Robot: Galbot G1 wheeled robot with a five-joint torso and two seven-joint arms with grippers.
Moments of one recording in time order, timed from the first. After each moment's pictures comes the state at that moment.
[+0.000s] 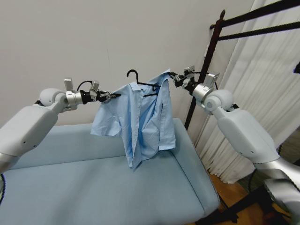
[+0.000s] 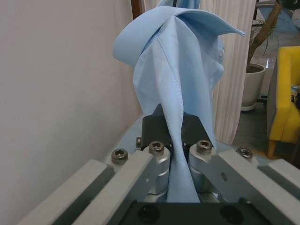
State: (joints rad) left arm -0.22 -0.71 0.27 -1.27 -1.04 0.36 0.90; right arm 0.06 0.82 -0.07 1.60 0.94 -0.28 -0.14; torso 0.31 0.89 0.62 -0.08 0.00
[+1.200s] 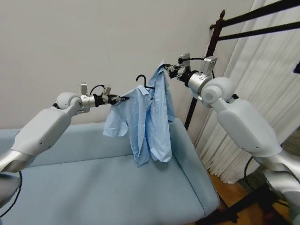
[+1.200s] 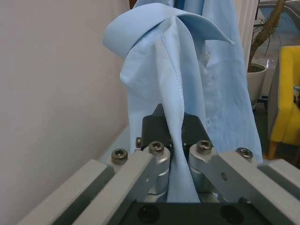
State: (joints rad) left arm -0.18 -0.77 0.26 -1.29 -1.01 0.37 0.84; right arm 0.18 0.84 -0.14 1.70 1.05 -0.41 0.02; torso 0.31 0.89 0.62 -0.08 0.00
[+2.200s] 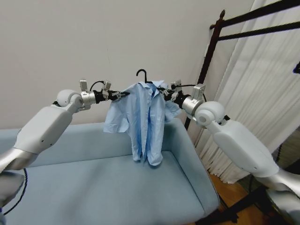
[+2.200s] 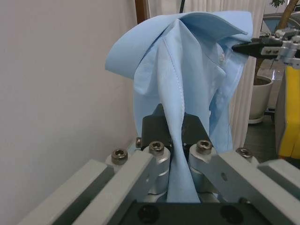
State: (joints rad) left arm -0.21 -0.79 0.23 -1.27 -1.03 0.37 0.81; right arm -0.07 0.80 -0.12 1.83 1.02 -0.41 0.04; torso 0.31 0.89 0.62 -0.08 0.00
